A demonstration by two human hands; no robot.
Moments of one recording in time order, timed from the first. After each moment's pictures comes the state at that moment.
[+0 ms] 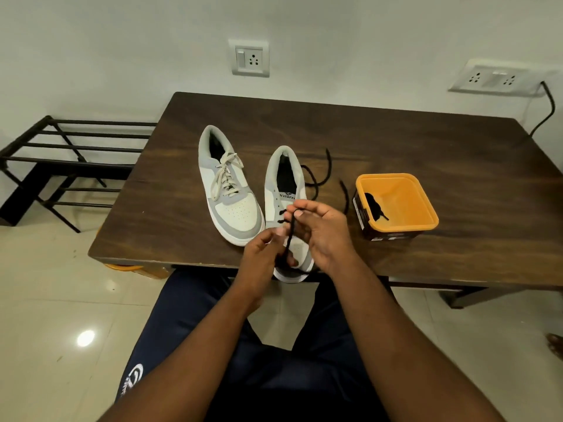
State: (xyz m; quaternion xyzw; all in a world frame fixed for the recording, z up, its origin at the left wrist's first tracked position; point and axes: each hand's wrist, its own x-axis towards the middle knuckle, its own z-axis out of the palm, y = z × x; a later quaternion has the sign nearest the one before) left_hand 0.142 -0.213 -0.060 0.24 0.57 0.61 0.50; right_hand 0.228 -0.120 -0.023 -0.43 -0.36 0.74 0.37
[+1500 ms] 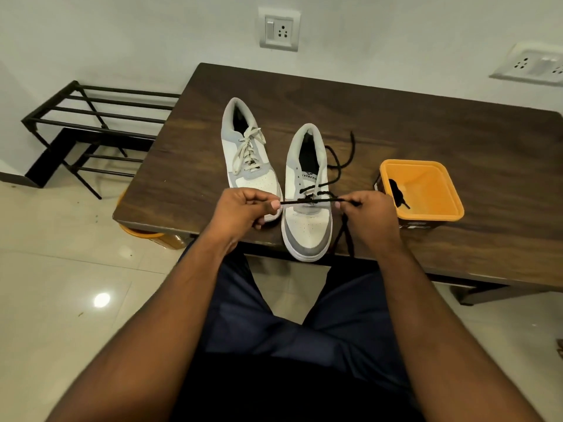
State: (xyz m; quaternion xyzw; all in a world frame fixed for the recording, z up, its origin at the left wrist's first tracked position) left_hand 0.067 -0.215 -0.041 0.28 0.66 0.55 0.43; right_hand 0.273 -0.090 -0.043 -0.48 -0.80 0.25 0.24
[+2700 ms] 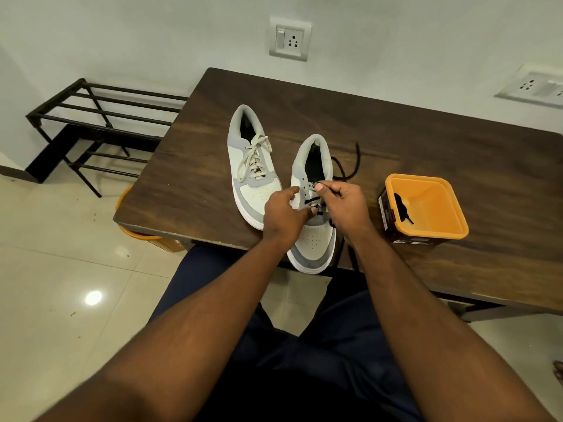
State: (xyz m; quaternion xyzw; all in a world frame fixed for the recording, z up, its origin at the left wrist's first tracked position) left_hand 0.114 -0.157 -0.064 0.33 0.78 0.46 0.27; right_hand 0.210 -0.079 -0.041 -0.48 -0.68 0.48 0.28
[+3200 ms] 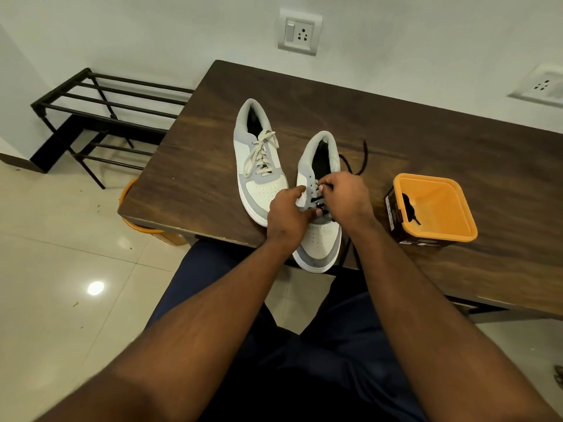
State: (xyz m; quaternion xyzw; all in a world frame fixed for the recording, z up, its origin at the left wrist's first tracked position) left_hand 0.117 -0.164 -0.060 0.35 0.77 0.48 0.25; right_hand 0.195 -0.073 -0.021 -0.47 -0.85 0.22 0.12
